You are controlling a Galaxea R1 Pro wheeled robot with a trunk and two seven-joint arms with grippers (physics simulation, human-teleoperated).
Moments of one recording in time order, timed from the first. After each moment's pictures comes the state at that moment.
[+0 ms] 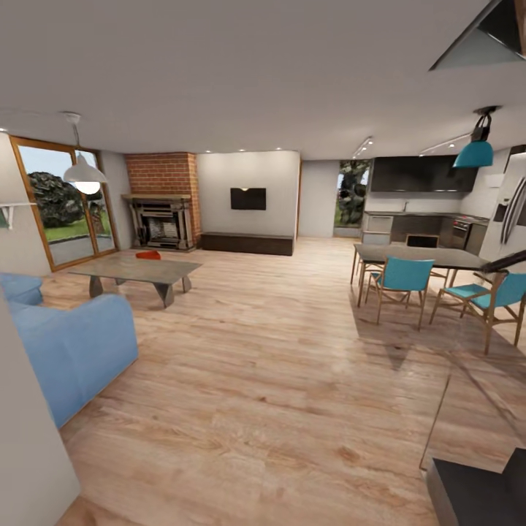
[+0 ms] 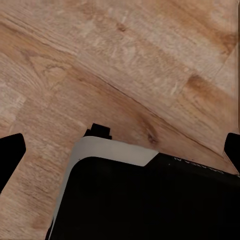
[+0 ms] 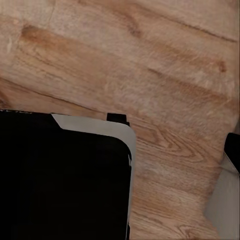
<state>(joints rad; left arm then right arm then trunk) -0.22 0.01 -0.10 0.00 0.41 -0.05 0.03 -0.11 -0.03 0.70 0.03 -0.61 -0.20 0.03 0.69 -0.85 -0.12</state>
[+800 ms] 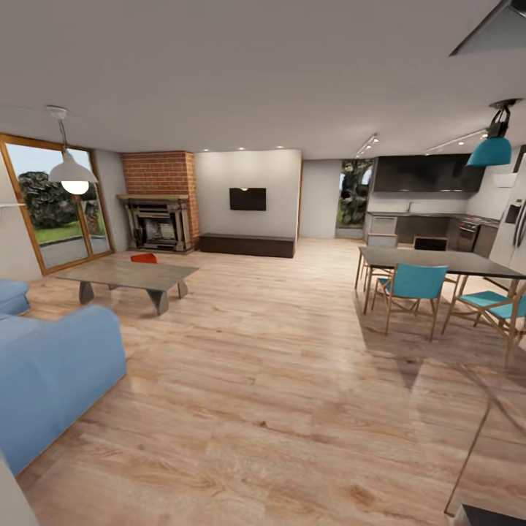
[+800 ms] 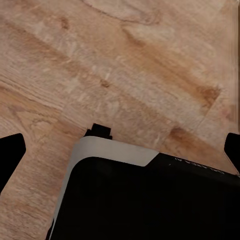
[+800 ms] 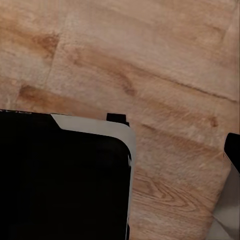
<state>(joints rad) -0.22 0.01 -0.10 0.00 0.41 -0.05 0.03 -0.11 -0.03 0.70 0.03 -0.61 -0.20 0.03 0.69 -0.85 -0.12</state>
